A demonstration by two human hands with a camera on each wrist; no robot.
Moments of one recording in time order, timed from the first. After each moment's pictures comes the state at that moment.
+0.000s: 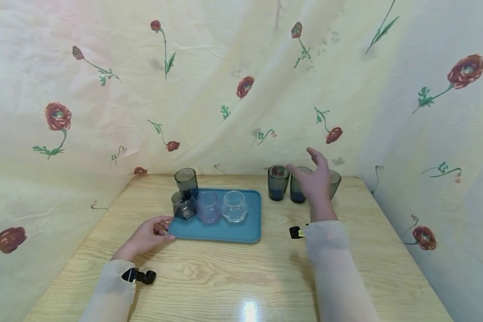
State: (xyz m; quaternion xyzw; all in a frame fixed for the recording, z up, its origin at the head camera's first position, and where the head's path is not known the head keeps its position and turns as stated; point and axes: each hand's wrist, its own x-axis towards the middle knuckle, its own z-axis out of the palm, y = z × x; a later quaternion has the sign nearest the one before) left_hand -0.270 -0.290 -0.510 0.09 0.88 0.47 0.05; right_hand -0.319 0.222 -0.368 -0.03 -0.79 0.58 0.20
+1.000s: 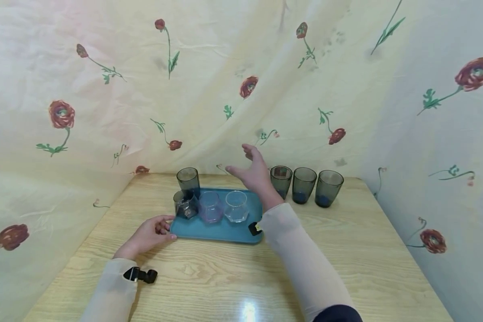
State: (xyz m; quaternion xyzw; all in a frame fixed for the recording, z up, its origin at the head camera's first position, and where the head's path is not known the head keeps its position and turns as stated) left_hand -0.269 -0.287 -0.508 0.08 0.88 0.46 0.05; right_hand -0.349 0.083 -0.361 0.13 -0.80 0.57 0.09
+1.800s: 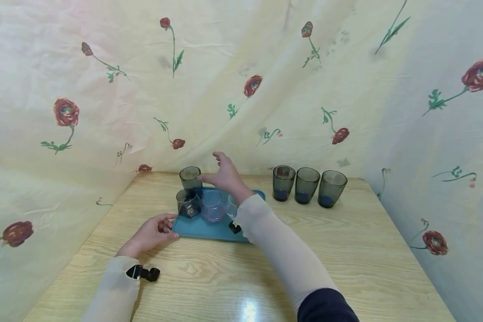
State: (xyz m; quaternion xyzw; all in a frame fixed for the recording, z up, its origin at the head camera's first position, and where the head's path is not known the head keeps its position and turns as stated) left_hand -0.271 -0.291 -0.508 0.09 0.88 0.46 0.05; right_hand -0.364 -0.003 -0.372 0.16 -0.83 0.54 -0.02
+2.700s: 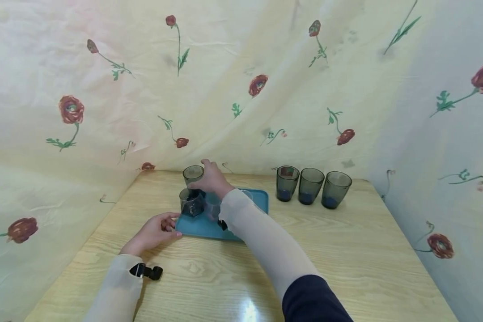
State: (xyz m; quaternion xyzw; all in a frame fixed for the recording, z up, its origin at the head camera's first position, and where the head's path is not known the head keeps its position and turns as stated) left_hand -0.274 -0.290 -0.509 0.08 0.88 0.46 0.05; right_hand -0.382 -0.060 -0.390 0.17 -0.90 0.39 -0.05
